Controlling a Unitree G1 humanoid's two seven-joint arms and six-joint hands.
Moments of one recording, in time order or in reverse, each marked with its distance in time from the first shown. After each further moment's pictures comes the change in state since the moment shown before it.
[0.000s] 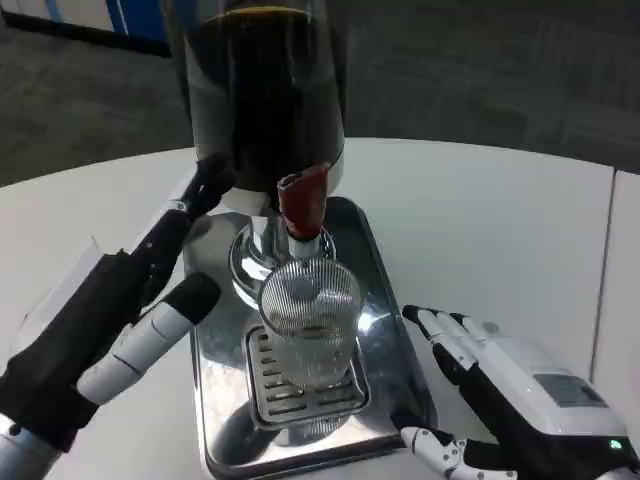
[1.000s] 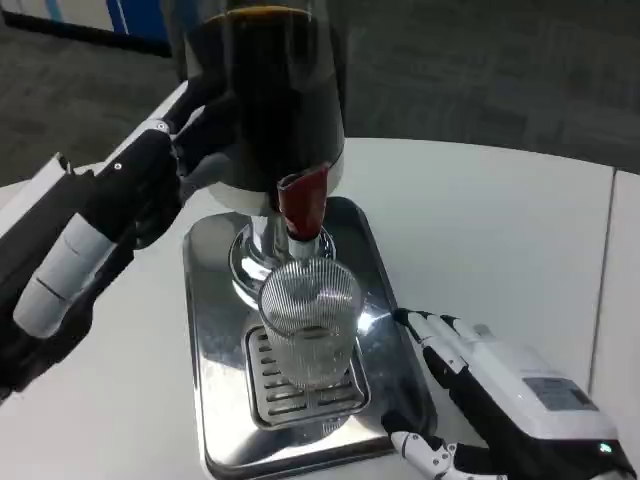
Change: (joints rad) left arm -0.133 0.079 0.150 -0.079 -0.325 0.231 -0.222; right arm 0.003 0.016 0.025 -0.009 -0.030 0.006 0.000
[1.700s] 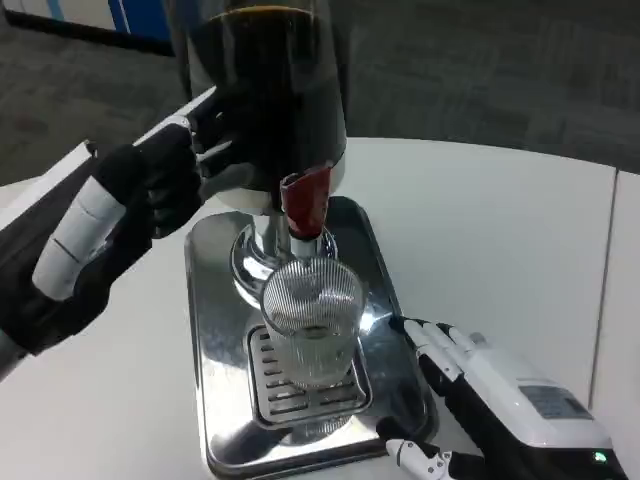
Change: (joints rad) left arm -0.172 0.003 -0.031 0.196 -0.006 0.049 -0.137; right arm 0.019 0.019 0.012 -0.005 -0.009 0.003 0.000
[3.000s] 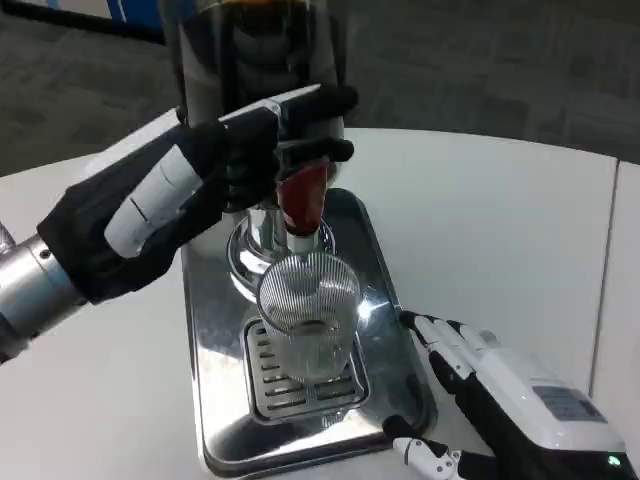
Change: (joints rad) left arm -0.228 -0.010 -0.112 0.164 0.046 -0.011 -0.142; right arm 0.031 0.004 -0.019 -0.033 0.017 0.003 -0.010
